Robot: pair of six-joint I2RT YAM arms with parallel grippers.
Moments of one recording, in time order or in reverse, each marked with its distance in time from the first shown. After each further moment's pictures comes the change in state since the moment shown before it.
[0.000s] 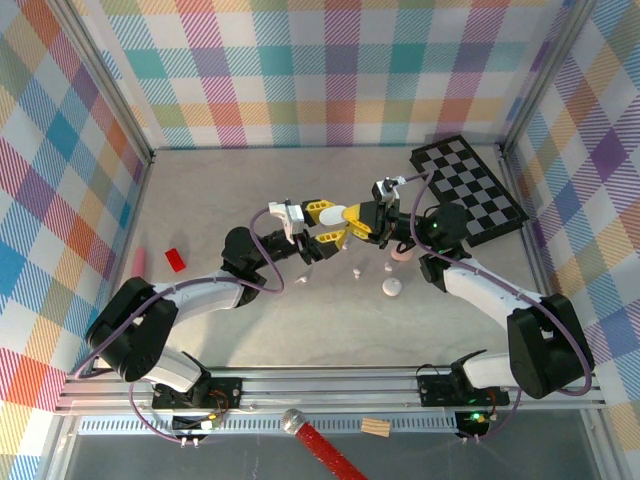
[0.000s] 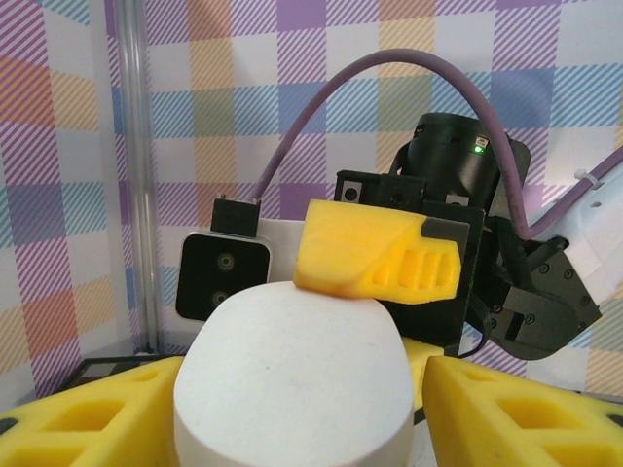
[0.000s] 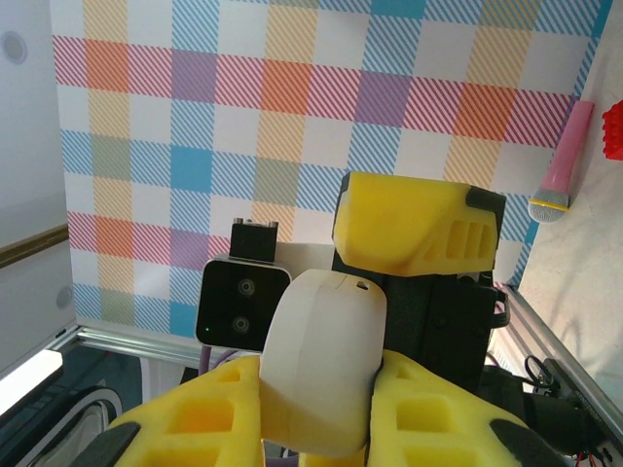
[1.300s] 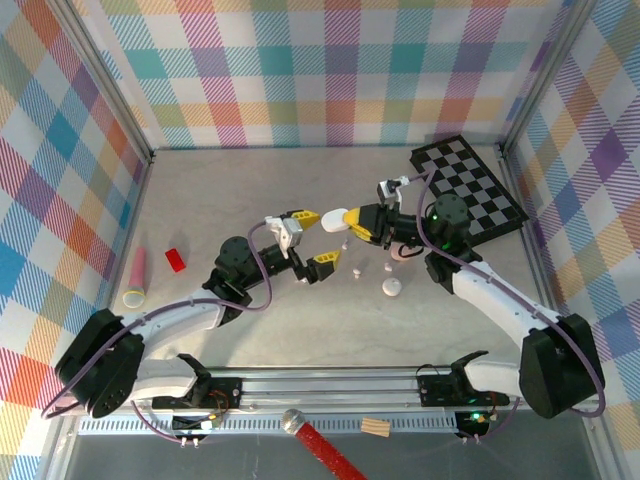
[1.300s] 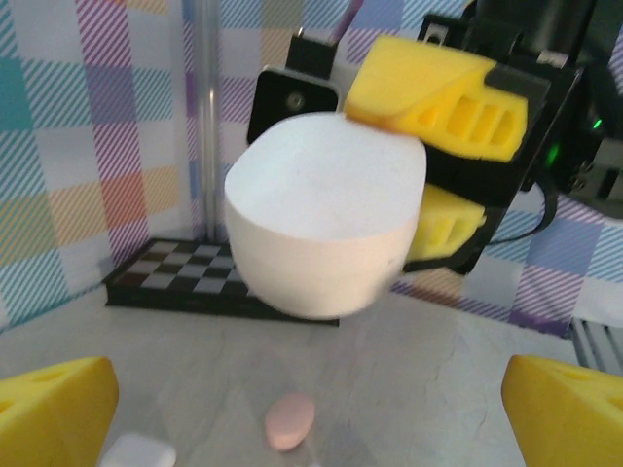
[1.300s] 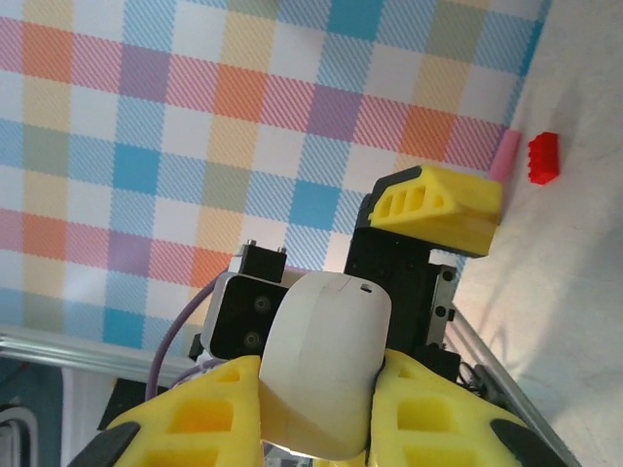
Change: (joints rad) left arm -0.024 -0.212 -0.117 -0.340 -0.158 0.101; right arm 0.001 -0.092 0.036 -0.328 0.019 -0.257
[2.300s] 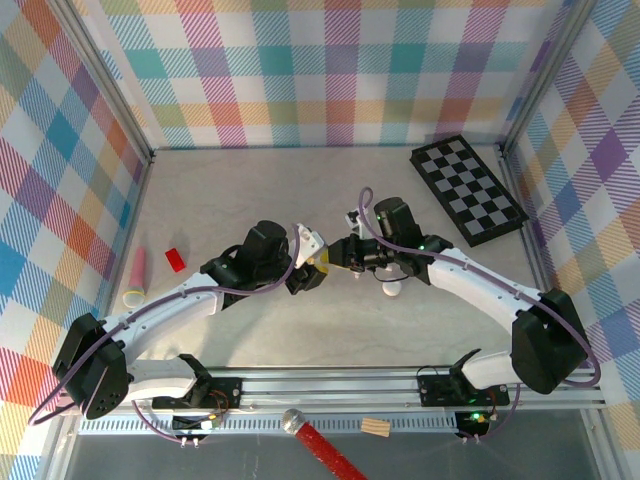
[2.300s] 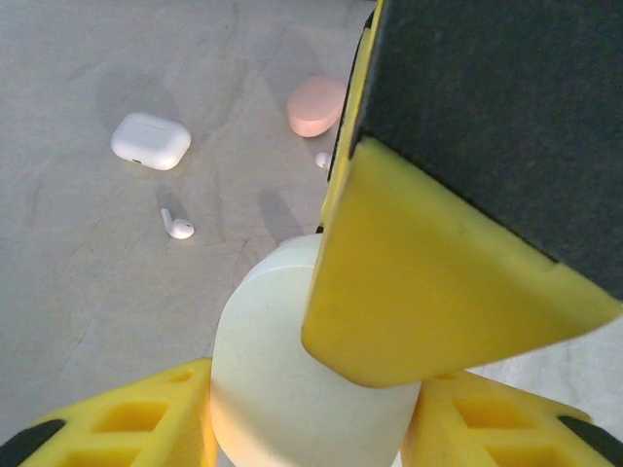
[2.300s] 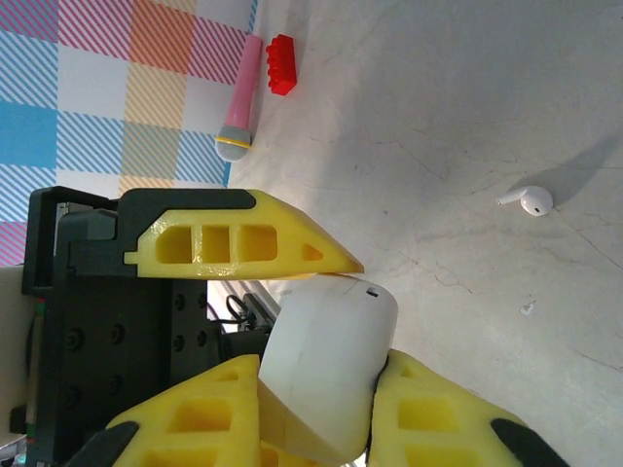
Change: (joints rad) left arm -0.076 -0.036 0.272 -1.082 -0.195 0.274; right arm 0.216 0.122 0.178 -0.851 0.307 -0.689
